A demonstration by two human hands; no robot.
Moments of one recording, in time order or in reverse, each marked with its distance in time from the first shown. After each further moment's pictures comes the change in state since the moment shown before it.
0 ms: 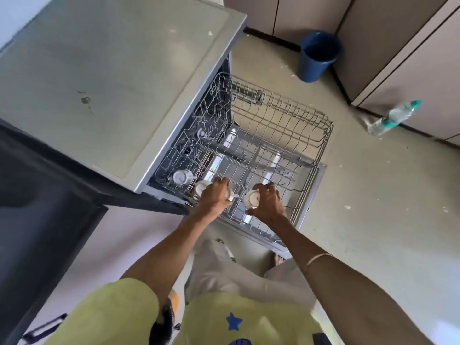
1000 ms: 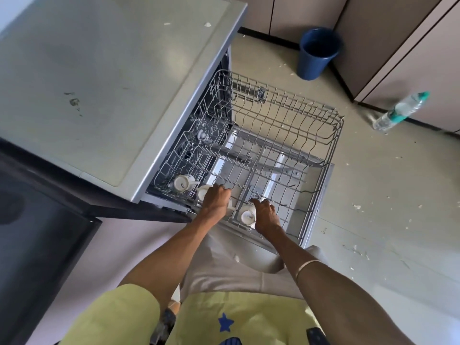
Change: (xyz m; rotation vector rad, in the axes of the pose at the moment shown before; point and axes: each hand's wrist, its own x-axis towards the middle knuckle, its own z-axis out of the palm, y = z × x) left_hand 0.027 -0.038 0.029 0.180 -0.018 0.079; right_hand 0.019 0.009 0.075 -0.092 -0.118 0.067
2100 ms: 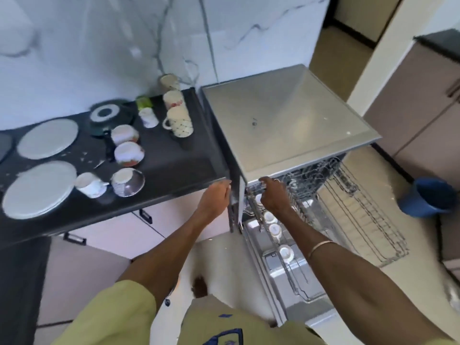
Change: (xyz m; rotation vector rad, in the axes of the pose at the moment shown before) left_hand -0.282 -0.032 -0.167 -0.413 0.773 -0.557; right_hand -0.111 -0.247 -0.126 -0.174 0.047 -0.781
